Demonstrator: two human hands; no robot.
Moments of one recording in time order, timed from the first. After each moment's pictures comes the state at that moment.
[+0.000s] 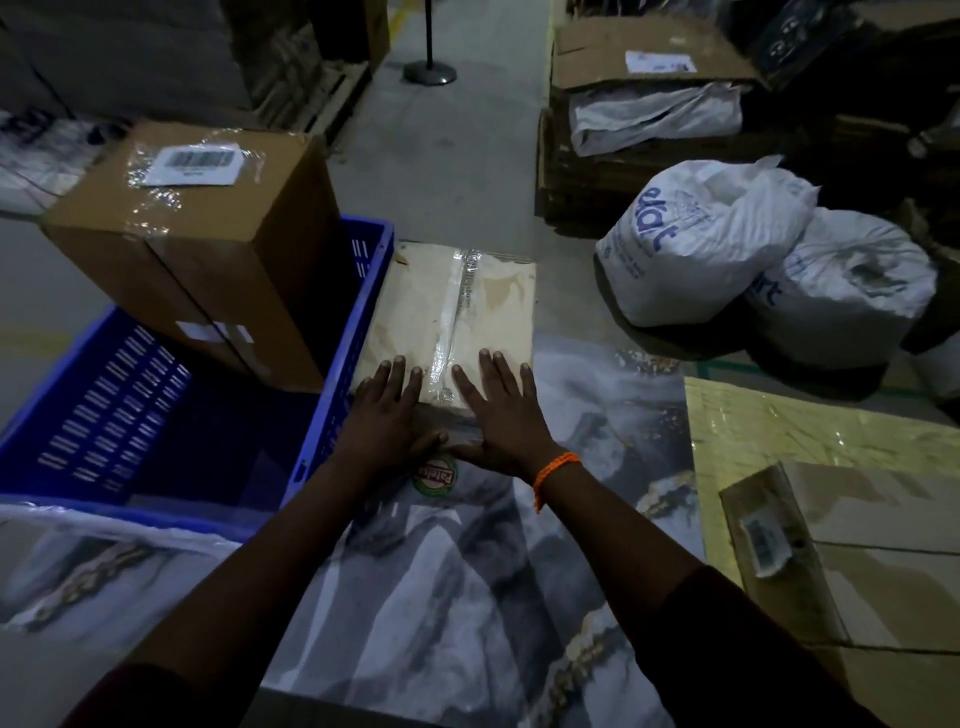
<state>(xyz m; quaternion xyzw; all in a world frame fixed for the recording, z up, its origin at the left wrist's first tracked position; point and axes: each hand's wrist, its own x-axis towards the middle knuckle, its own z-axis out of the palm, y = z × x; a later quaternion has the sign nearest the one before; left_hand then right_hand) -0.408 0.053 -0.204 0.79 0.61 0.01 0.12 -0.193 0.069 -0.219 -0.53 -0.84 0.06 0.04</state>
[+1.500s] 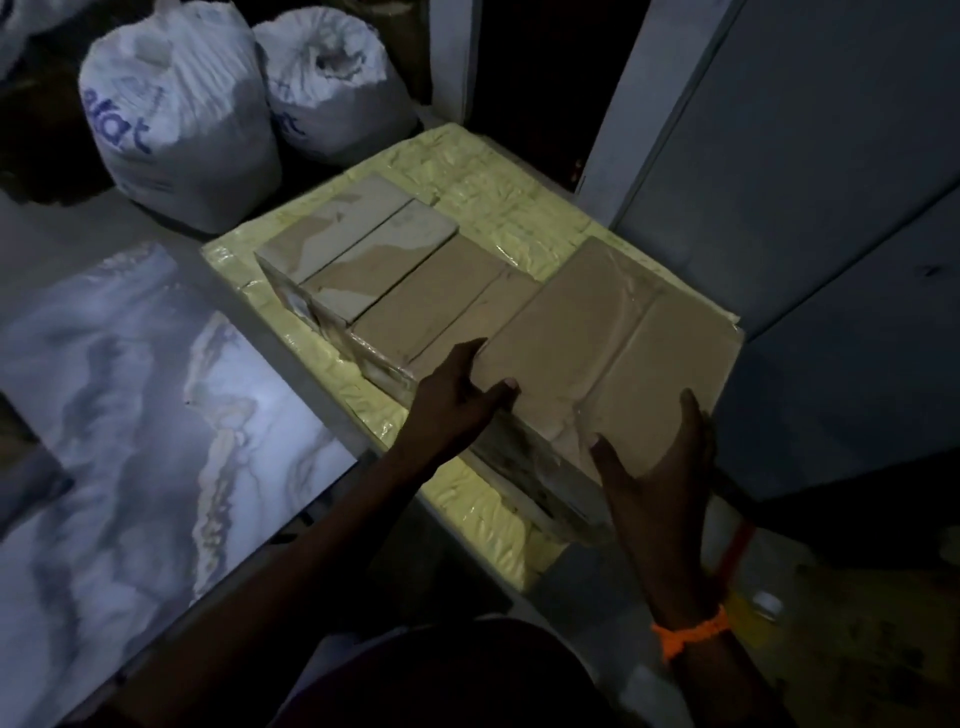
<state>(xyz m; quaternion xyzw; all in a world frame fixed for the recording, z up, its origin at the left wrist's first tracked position) 0.060 -0.388 -0.107 0.83 0.24 0.08 0.50 0.093 -0.612 -0.092 -0.91 -0.05 -0.02 0.42</state>
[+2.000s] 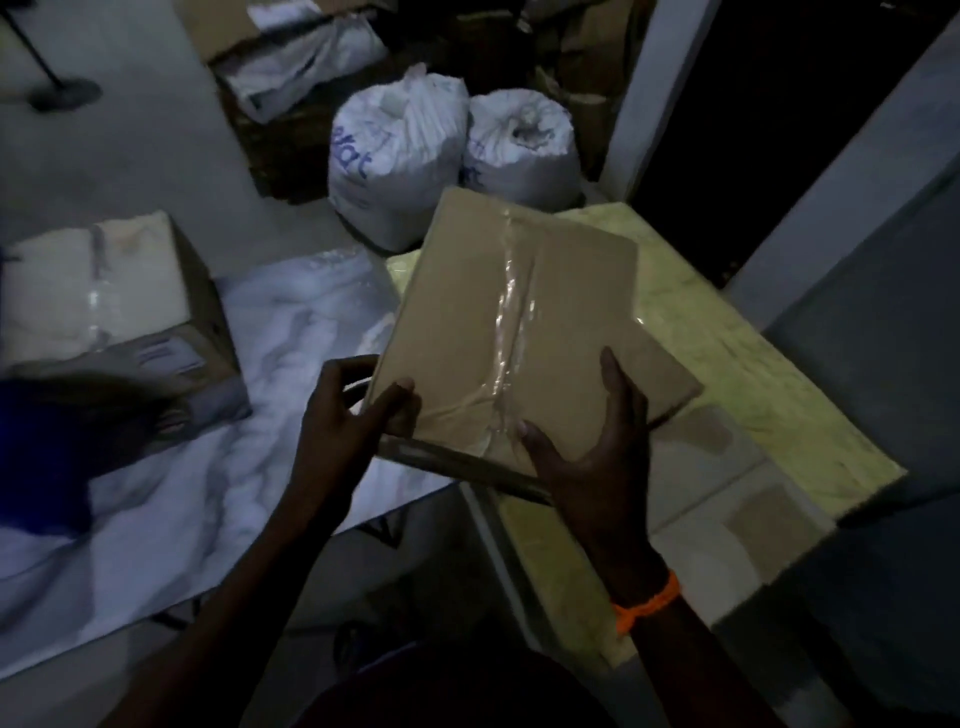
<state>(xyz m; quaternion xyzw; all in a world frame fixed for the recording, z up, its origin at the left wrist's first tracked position) -0.122 -0.291 -0.059 0.58 0.44 0.37 0.58 0.049 -0.451 -0.063 -0.79 -0.36 0.03 0.49</state>
